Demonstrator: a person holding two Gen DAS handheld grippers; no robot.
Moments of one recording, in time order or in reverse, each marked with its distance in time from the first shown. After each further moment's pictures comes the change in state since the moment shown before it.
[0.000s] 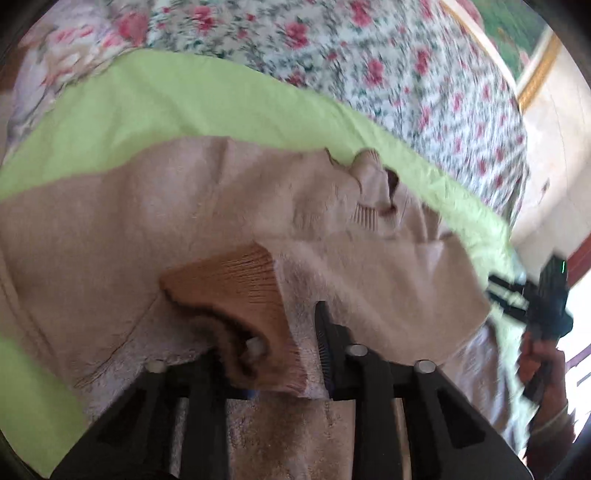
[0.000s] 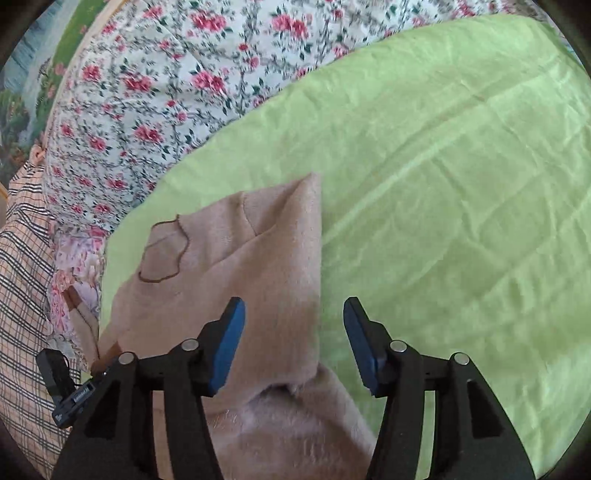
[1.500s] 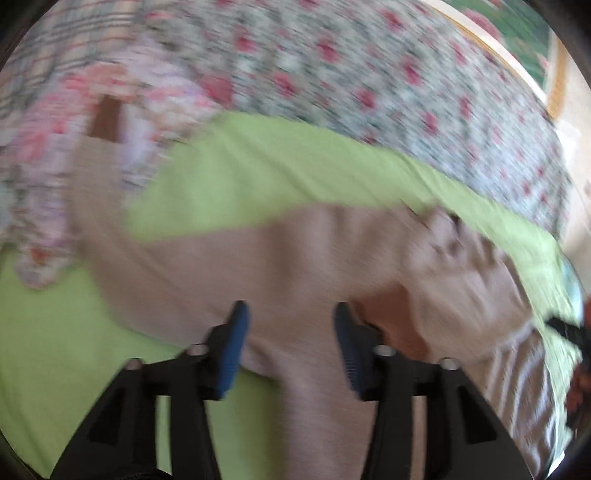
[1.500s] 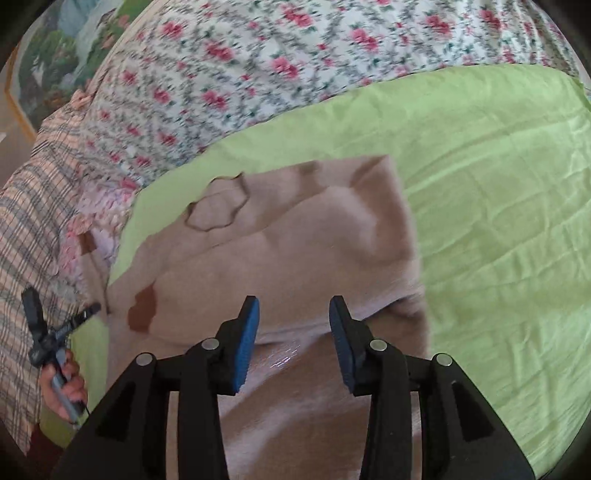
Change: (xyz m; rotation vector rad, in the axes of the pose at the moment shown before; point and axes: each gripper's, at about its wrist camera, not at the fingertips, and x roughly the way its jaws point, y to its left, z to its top) left arm -0.109 0.060 0.002 -0.030 -0.174 0.289; right arm -0.056 0.060 -0.069 -0.203 -0.002 0.028
